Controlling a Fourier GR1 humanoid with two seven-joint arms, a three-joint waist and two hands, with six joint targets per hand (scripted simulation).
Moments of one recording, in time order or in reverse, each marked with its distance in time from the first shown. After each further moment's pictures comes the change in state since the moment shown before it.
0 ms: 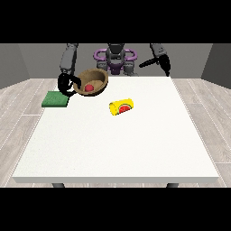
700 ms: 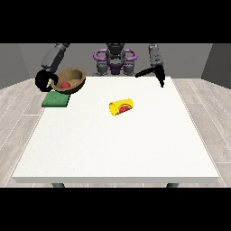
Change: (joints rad) left arm 0.028 -0.015 0.018 0.031 -0.021 0.084 -0.118; right arm 0.049 -0.187 -0.090 -0.027 -0.100 0.214 0.019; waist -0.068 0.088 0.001
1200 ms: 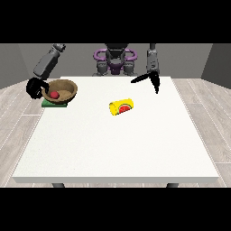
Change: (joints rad) left arm -0.020 -0.049 -0.080 -0.175 -0.059 0.065 0.005; right arm 0.041 -0.174 -0.094 0.101 -0.037 0.140 -0.181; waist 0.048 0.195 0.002
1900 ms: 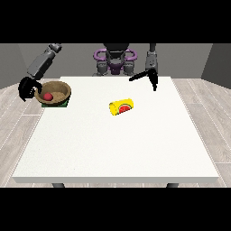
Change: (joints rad) left arm 0.036 0.000 -0.045 -0.224 -0.039 0.014 0.109; right arm -0.056 -0.114 -0.022 0.099 0.019 0.055 -0.074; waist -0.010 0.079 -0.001
